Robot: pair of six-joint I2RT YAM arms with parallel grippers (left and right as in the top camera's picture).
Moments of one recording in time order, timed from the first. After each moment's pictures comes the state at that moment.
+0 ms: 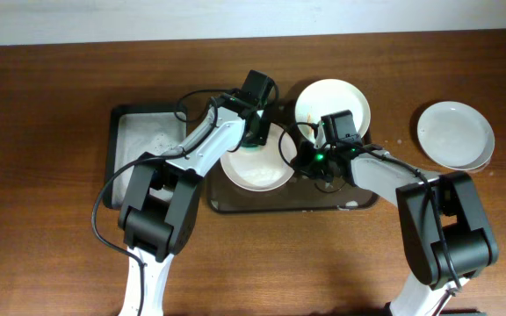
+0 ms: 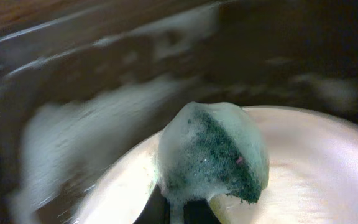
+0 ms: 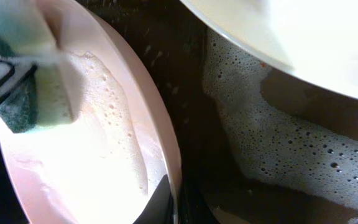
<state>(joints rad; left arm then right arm) -0.49 2.24 1.73 -0.71 -0.13 -0.20 0.25 1.90 0.99 -0.16 -0.44 0.62</state>
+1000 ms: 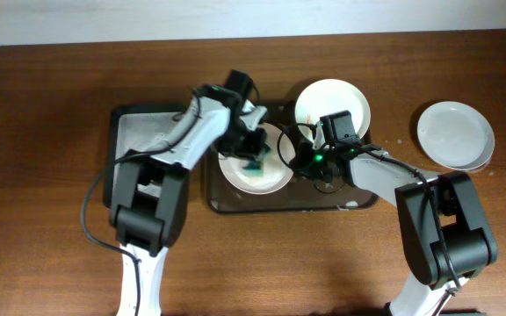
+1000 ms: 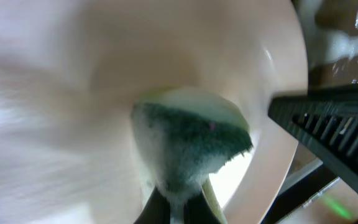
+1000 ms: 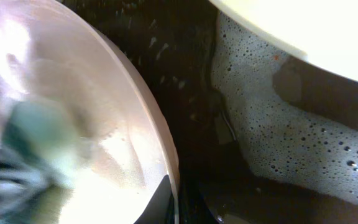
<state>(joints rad) -0.40 2.25 1.81 -1.05 0.39 -0.10 0.25 1.90 0.99 -0.16 -0.45 0.61</state>
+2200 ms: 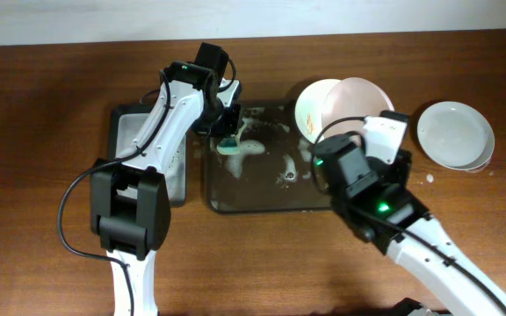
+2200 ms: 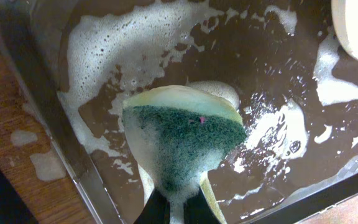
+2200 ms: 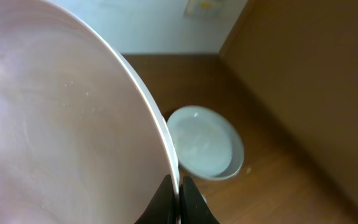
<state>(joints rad) -0.32 2.18 1.91 -1.11 0.24 -0.11 0.58 1.22 0.98 -0.63 1.12 0.46</state>
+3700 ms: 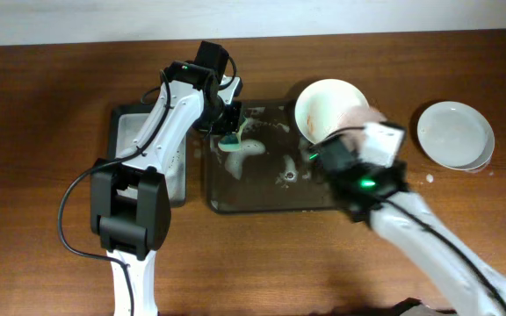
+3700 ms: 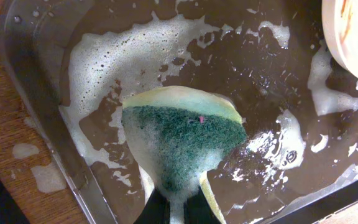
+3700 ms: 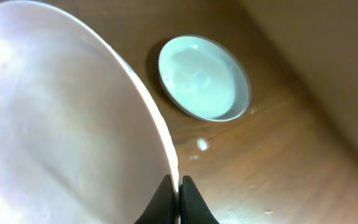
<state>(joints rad) -0.32 2.18 1.91 -1.08 0.24 -0.11 0.42 1.34 0.98 -0.78 0.89 0.67</state>
